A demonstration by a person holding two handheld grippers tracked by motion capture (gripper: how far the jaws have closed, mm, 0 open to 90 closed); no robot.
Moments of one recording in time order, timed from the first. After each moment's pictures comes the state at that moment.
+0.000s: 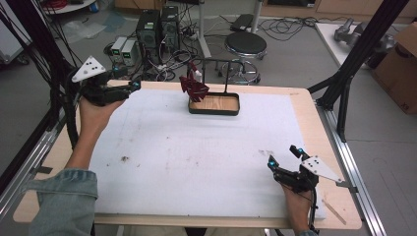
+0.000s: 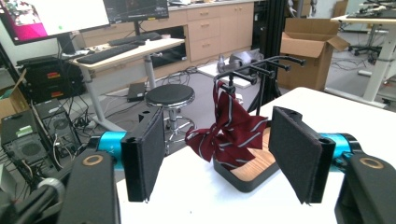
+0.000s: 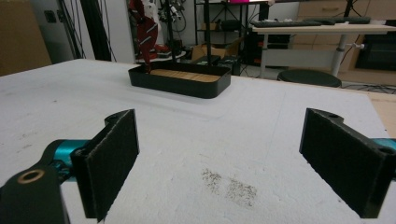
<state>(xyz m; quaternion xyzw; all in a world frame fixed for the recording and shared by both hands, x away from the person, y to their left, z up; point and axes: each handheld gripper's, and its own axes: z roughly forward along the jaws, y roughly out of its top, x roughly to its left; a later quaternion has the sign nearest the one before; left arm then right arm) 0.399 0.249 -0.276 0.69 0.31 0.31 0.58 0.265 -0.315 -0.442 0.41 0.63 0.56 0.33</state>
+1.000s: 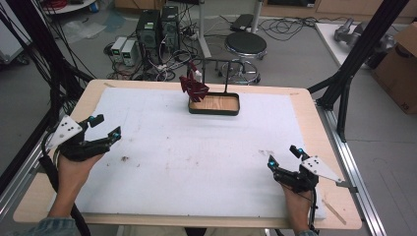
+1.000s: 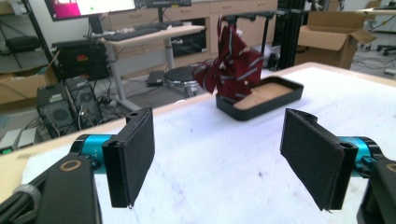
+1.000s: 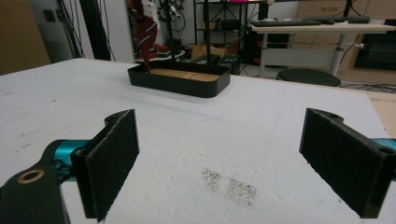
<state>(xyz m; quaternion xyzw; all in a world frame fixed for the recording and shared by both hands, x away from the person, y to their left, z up) 0.296 0.291 -0.362 0.67 0.35 0.33 0.56 0.265 -0.315 -0.442 0.42 0.63 0.56 0.33</state>
